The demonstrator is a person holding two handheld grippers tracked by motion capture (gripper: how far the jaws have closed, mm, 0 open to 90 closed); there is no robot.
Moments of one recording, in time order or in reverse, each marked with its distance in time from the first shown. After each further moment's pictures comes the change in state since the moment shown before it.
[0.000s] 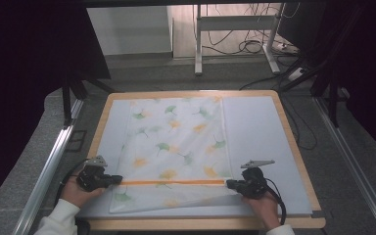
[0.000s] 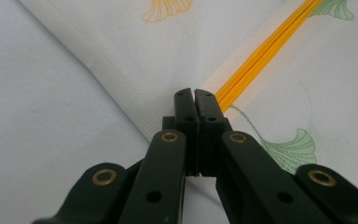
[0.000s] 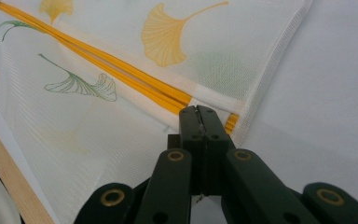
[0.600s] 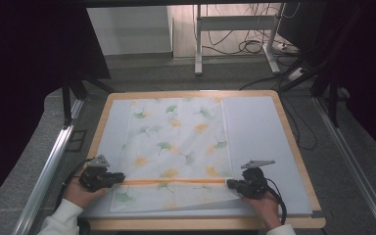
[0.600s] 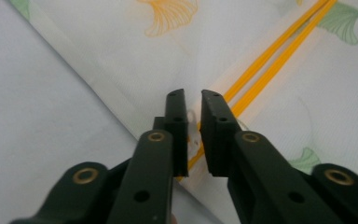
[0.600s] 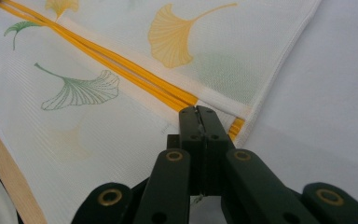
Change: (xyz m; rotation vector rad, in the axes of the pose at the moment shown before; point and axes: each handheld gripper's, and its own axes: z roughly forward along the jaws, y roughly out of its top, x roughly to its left) left arm -0.012 0.006 0.001 -0.059 0.067 0.011; right arm 0.000 0.000 -0.002 -0.008 -0.002 -0.022
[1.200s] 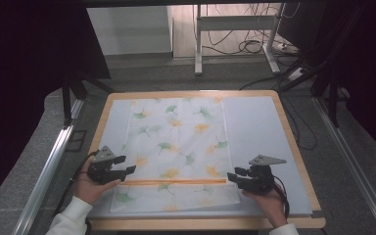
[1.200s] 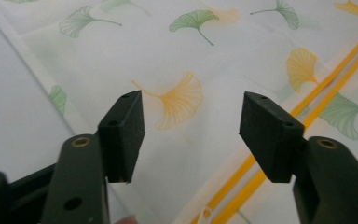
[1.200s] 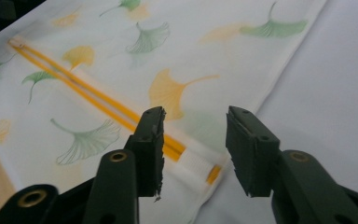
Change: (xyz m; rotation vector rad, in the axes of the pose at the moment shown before) left arm -0.014 0.035 0.009 -0.170 0.106 0.013; right arm -0.005 0.010 -0.022 -0.197 -0.032 -0.071
